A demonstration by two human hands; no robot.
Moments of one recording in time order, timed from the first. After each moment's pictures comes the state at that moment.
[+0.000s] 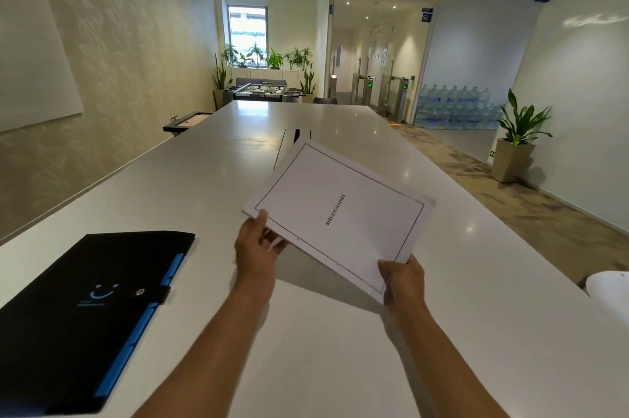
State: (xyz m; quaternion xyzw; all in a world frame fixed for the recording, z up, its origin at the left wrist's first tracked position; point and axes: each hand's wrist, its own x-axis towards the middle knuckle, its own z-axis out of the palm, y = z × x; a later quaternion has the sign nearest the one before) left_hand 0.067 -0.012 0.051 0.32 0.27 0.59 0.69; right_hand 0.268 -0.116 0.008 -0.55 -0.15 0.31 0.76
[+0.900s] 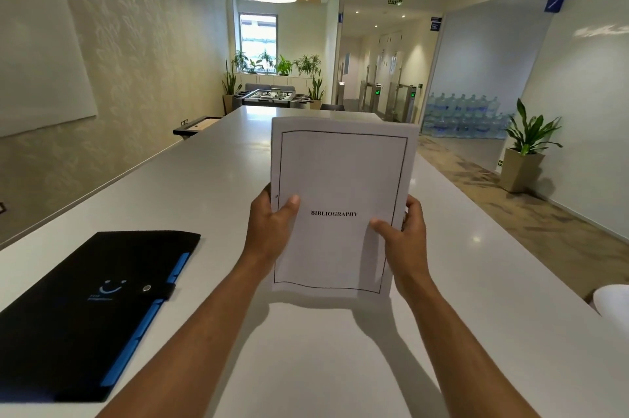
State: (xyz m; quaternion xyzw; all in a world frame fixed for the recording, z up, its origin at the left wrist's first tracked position) left_hand 0.067 -0.031 0.110 0.62 0.25 0.59 0.46; right_hand 0.249 -0.126 0.094 -0.53 -0.41 0.17 0.72
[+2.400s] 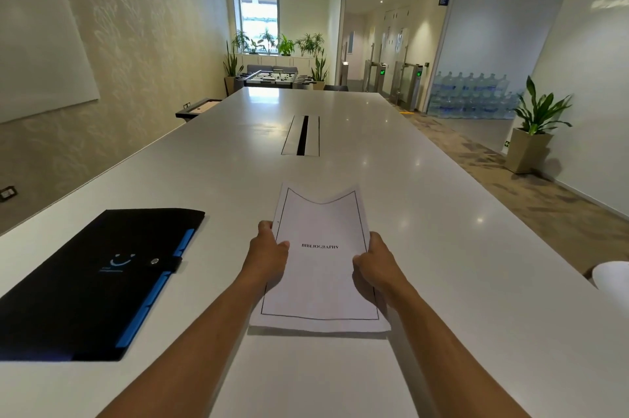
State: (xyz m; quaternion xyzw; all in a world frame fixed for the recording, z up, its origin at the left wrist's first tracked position) left_hand 0.059 -0.022 0.016 0.67 0.55 0.30 0.40; right_hand 0.246 -0.123 0.013 -0.74 -0.41 0.29 0.44
